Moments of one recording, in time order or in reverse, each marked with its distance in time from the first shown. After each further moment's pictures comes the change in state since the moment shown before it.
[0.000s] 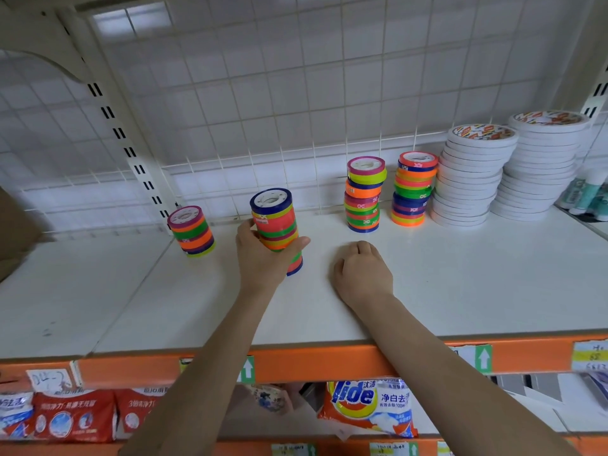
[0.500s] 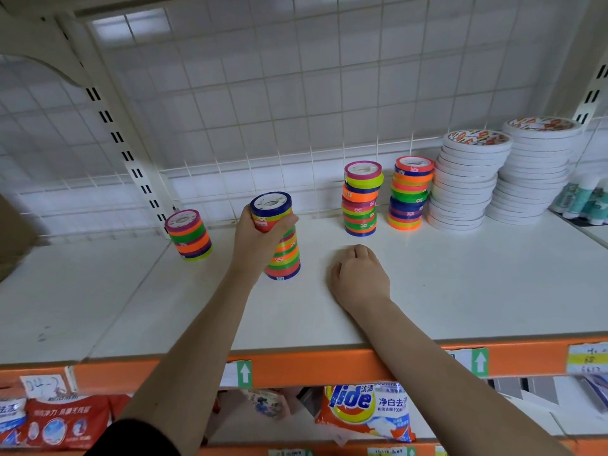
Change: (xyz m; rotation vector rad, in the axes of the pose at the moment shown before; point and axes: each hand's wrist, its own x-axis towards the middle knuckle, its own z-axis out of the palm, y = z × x) left_hand 0.022 0.028 -0.005 -0.164 -0.116 -0.069; right_hand 0.000 0.000 0.001 -0.004 -0.006 -0.002
